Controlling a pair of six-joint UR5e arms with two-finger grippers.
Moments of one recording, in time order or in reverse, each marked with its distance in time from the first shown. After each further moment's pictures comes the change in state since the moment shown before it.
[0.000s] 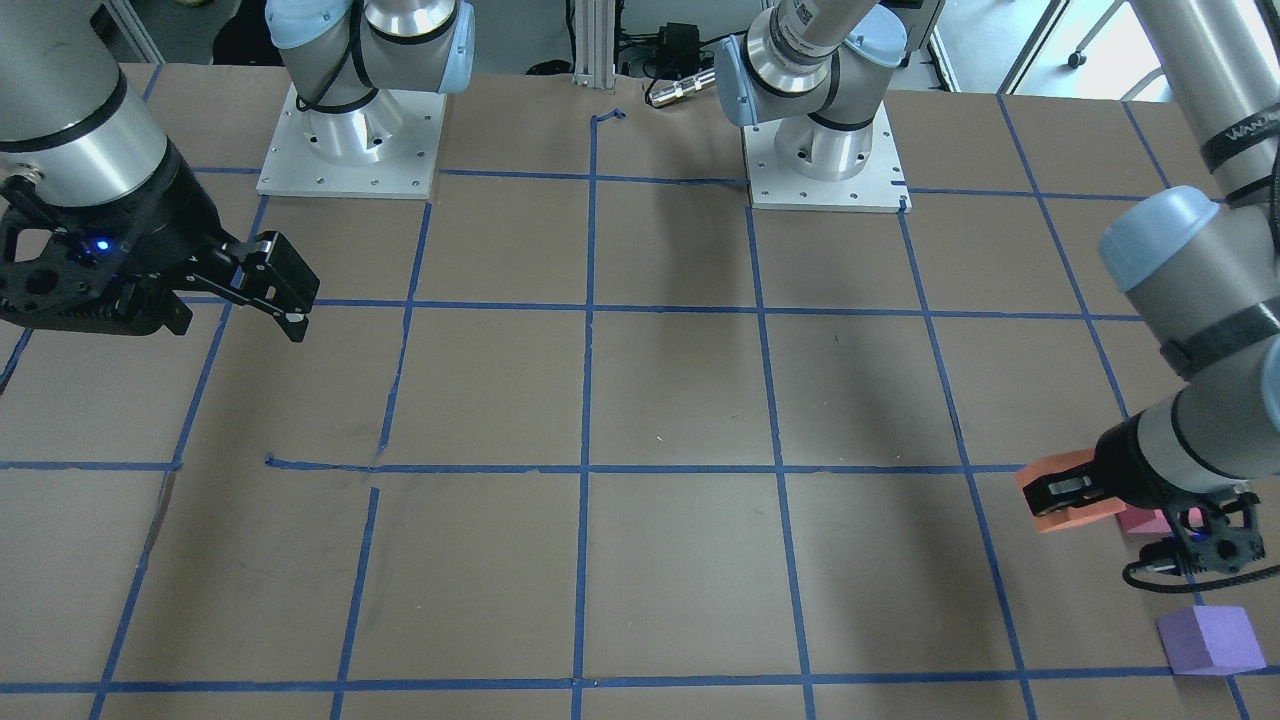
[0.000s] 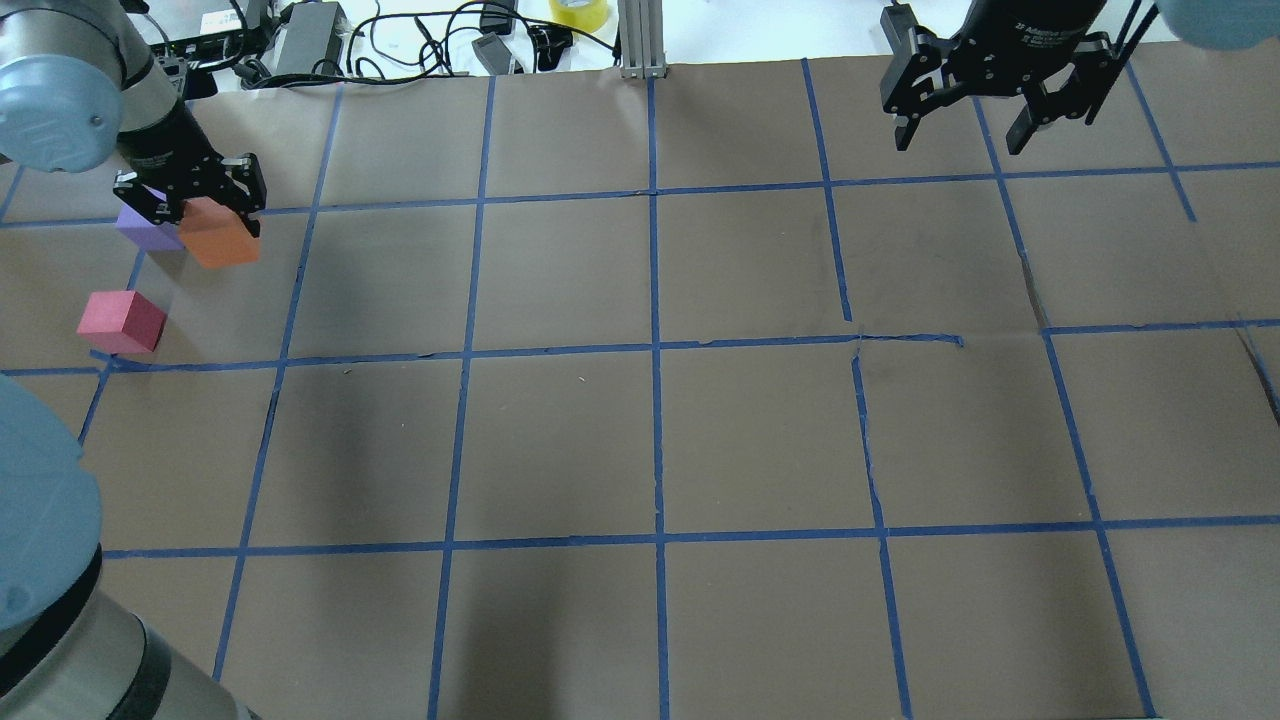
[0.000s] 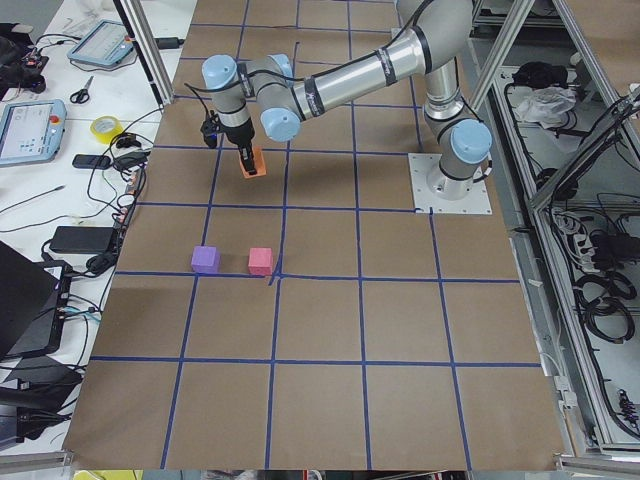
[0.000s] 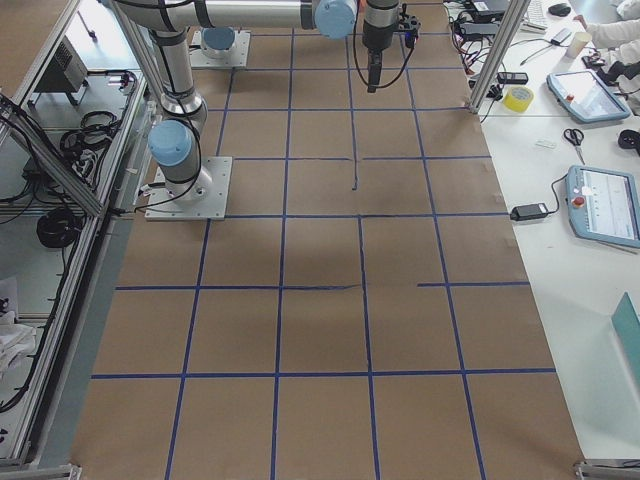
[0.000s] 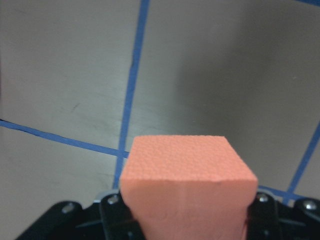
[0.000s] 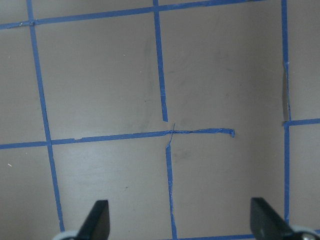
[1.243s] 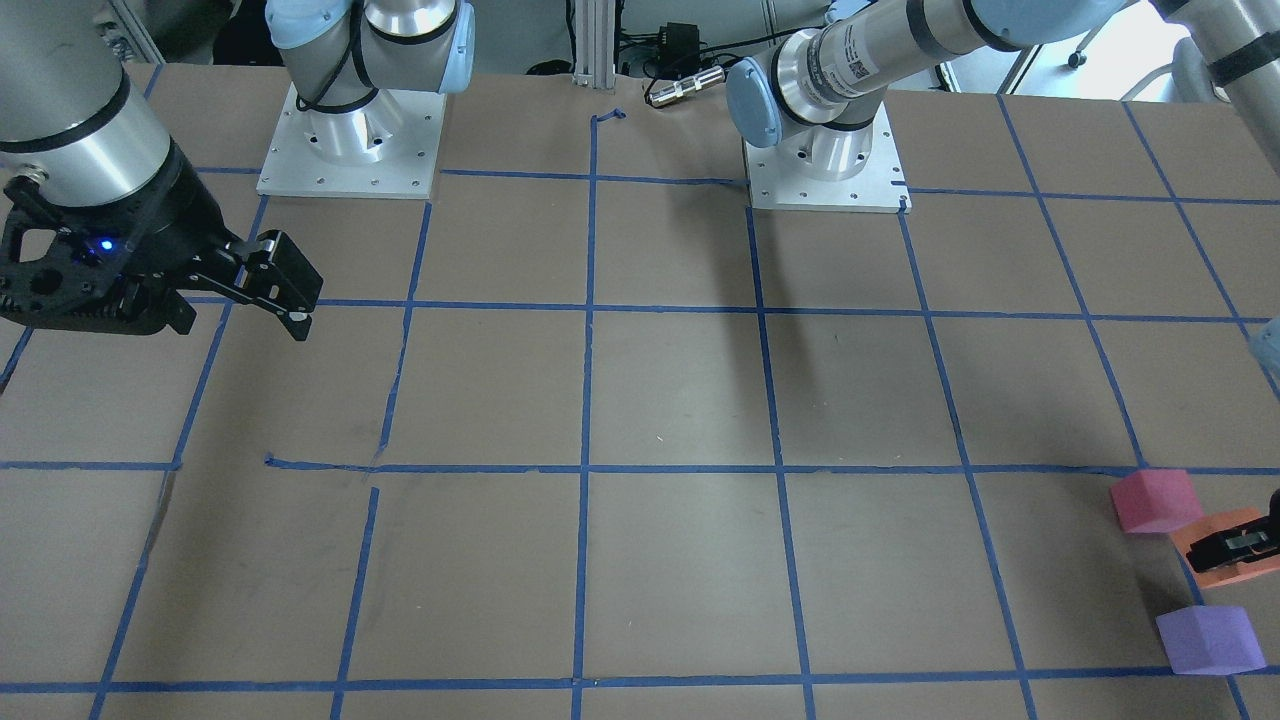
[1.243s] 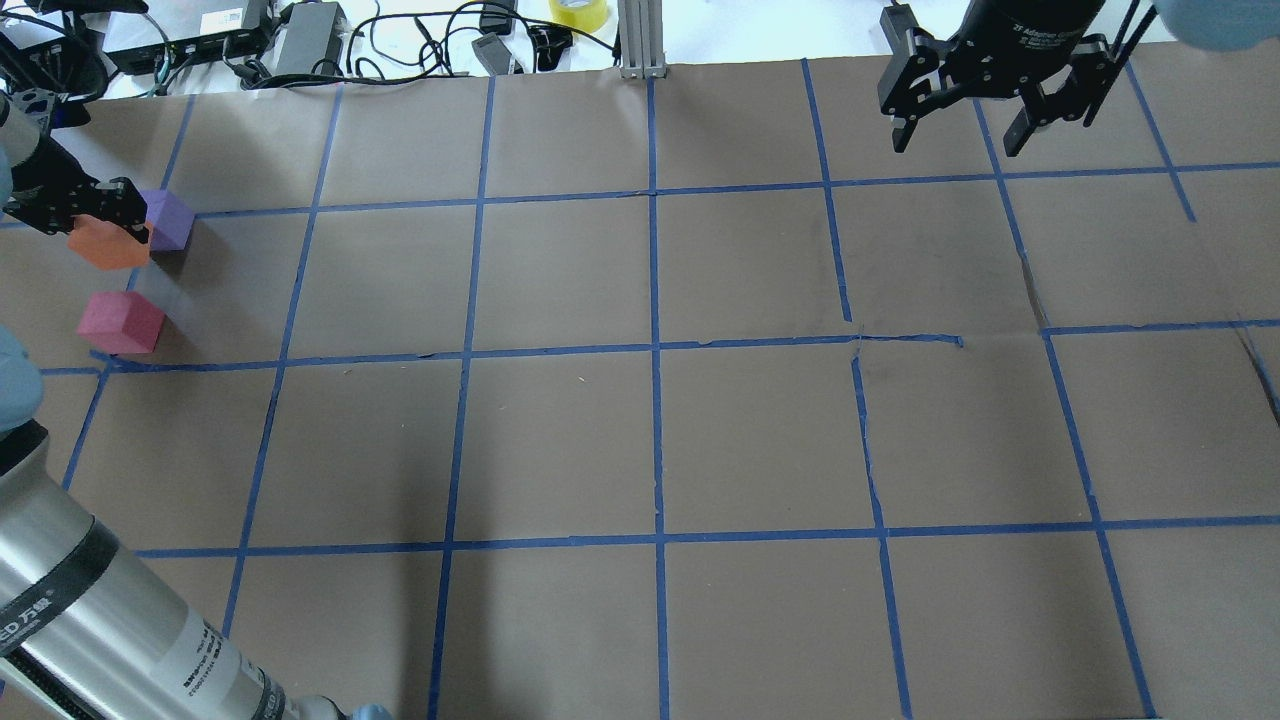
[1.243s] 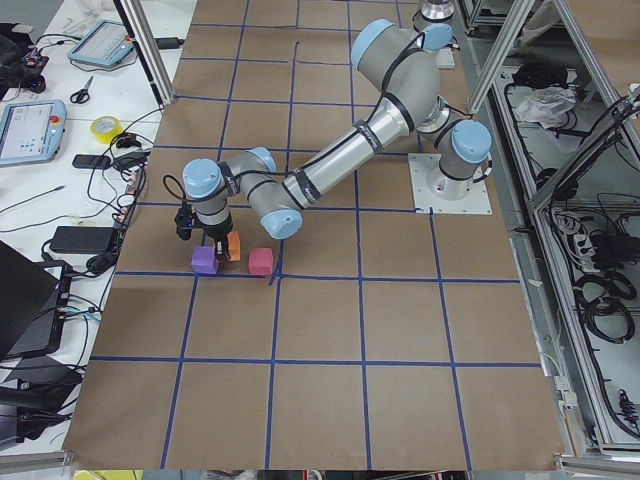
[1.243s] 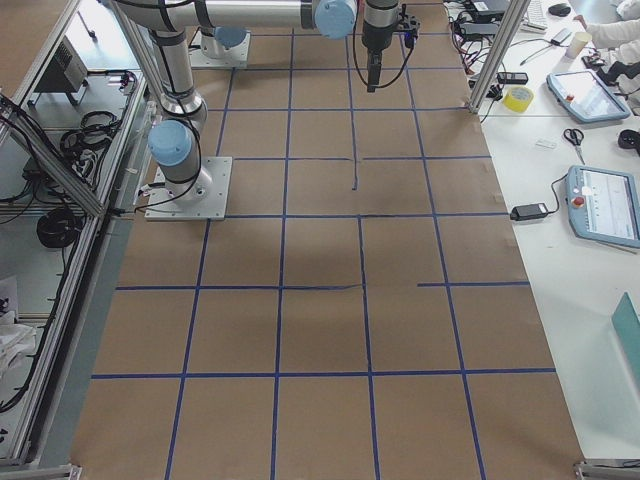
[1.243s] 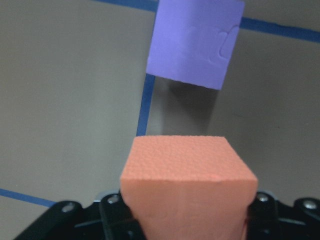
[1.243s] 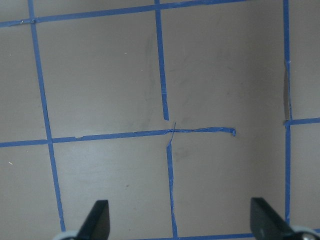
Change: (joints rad) left arm 0.223 -0.227 0.144 0.193 -0.083 0.296; right arm 0.001 0.000 0.001 0.003 0.001 0.000
